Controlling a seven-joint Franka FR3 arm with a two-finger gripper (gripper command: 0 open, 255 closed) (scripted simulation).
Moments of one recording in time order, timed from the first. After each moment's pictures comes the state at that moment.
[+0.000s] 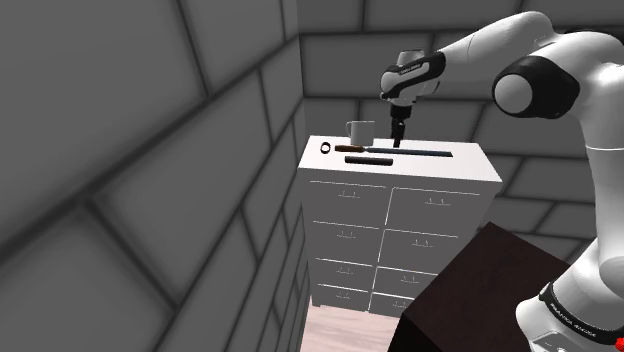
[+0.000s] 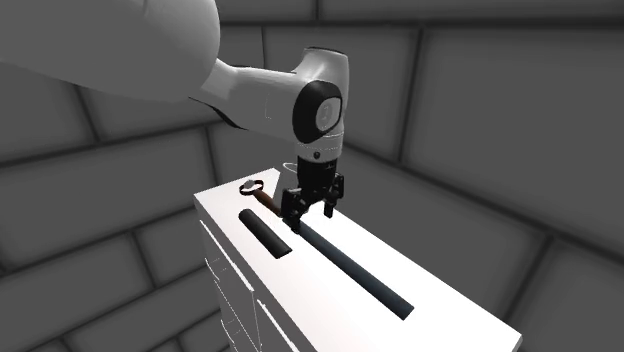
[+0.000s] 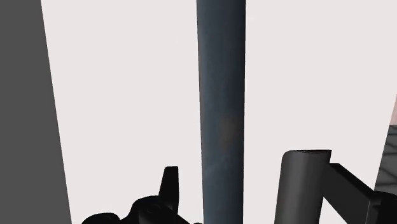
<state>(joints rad) -0.01 0.59 -0.38 -1.52 0.29 2.01 -1.23</state>
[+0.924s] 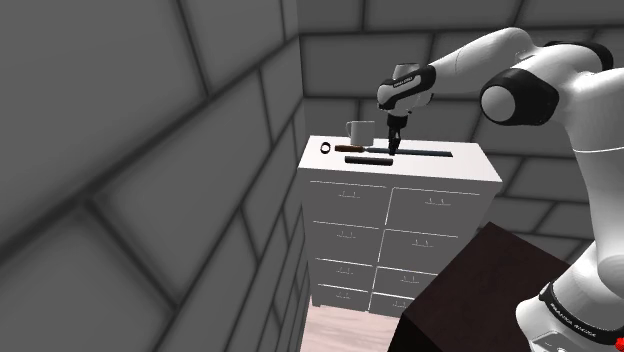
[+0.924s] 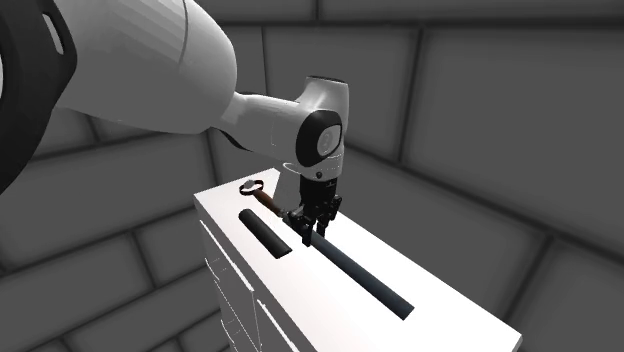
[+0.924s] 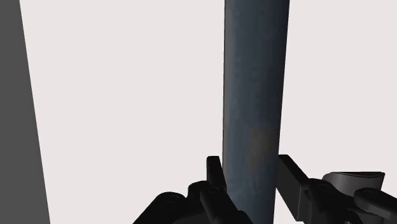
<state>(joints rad) -0.04 0.68 -0.36 -1.49 0.31 2.07 -1.26</state>
